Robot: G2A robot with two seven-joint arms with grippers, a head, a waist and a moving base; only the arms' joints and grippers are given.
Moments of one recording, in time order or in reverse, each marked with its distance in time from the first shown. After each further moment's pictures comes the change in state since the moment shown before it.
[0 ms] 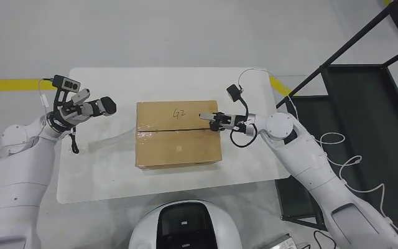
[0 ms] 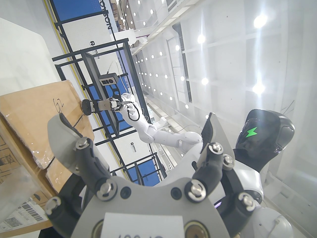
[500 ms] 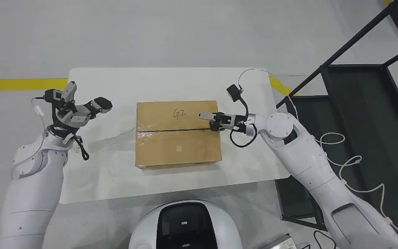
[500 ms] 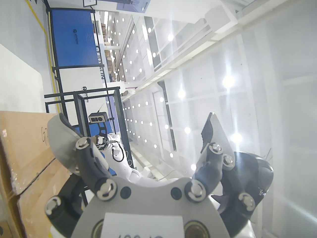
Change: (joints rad) left arm 0.290 -0.004 -0.089 -0.271 -0.069 0.078 0.463; right arm 0.000 0.000 0.000 0.000 0.000 0.000 0.000
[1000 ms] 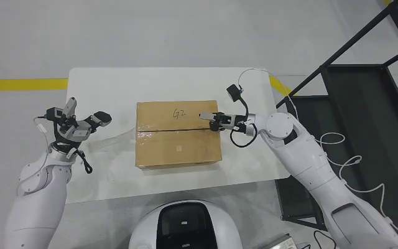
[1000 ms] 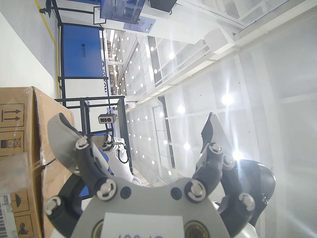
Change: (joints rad) left arm 0.119 -0.004 -0.030 -0.044 -0.003 -0.038 0.050; right arm 0.000 0.000 0.000 0.000 0.000 0.000 0.000
